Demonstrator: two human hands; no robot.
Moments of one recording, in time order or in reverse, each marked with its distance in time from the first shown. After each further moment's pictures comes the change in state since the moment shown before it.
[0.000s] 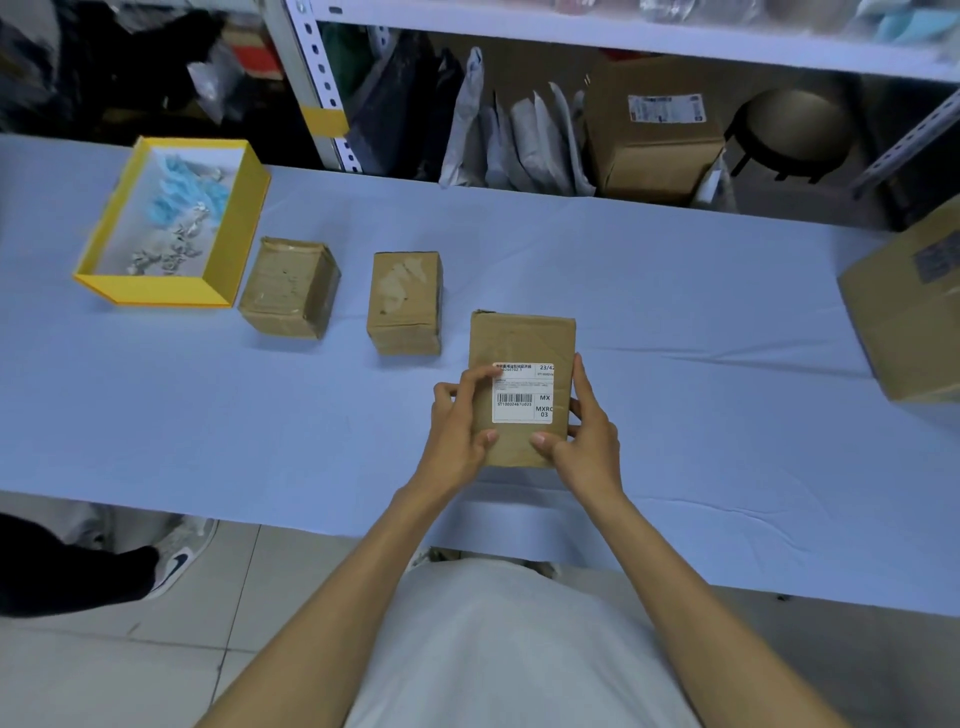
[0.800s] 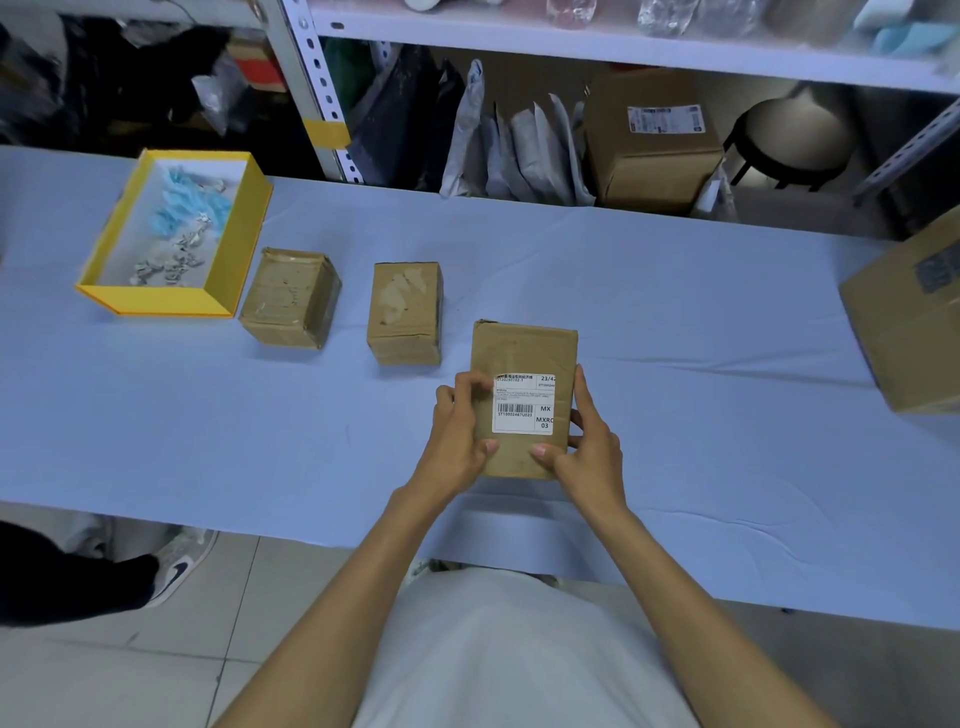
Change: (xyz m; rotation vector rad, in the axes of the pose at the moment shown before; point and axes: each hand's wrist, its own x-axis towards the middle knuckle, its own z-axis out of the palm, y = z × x) left_hand 0.008 0.007 -0.005 0.050 -0.029 -0.027; right_hand 0.003 0.003 -0.003 -0.021 -0.011 -0.006
